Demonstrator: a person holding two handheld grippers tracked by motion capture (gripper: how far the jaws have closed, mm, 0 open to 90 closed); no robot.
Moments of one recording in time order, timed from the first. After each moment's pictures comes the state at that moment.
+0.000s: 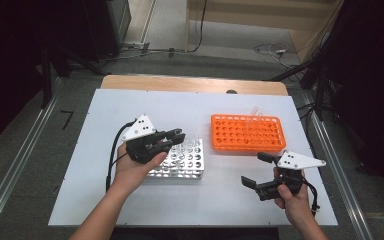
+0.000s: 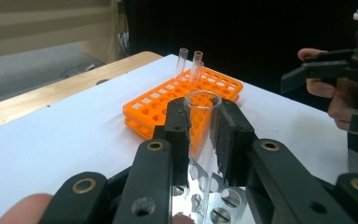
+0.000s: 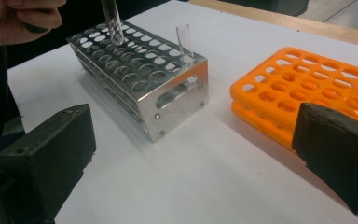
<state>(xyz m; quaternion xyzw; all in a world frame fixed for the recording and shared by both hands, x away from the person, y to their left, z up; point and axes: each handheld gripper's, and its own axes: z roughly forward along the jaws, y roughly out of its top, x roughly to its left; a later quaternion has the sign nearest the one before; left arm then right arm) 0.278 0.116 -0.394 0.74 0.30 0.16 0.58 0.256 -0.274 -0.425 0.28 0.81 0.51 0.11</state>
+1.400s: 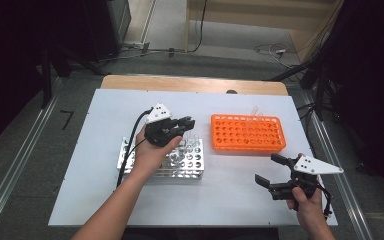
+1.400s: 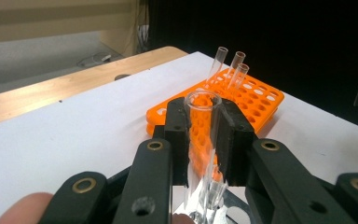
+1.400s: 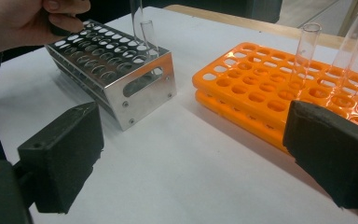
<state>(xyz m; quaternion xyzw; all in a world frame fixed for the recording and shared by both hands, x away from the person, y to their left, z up) 0.333 0.087 -0.414 0.73 0.35 0.16 0.57 0.254 -0.309 -0.434 0.30 0.79 0.52 0.14</state>
